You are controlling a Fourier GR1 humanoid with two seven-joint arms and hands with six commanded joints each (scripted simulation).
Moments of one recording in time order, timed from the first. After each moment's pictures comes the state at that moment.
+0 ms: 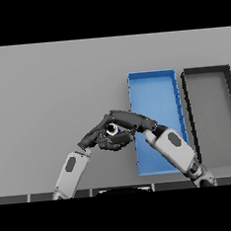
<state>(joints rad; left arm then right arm) -0.21 0.00 -0.37 -1.58 -0.13 -0.41 0.06 -0.58 -0.16 0.43 -1.78 -0.34 0.44 0.32</state>
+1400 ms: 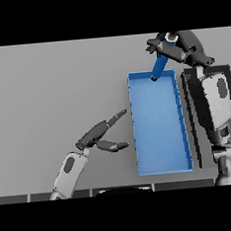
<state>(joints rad) -0.21 0.03 -0.37 -1.58 -0.17 -0.40 0.08 -0.94 -0.46 0.00 -1.29 -0.63 0.21 0.40</state>
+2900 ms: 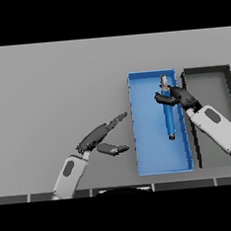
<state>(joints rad) -0.16 0.02 -0.39 -1.63 -0.15 -0.40 0.12 -0.71 -0.83 0.79 -1.31 -0.73 -0.11 0.61</state>
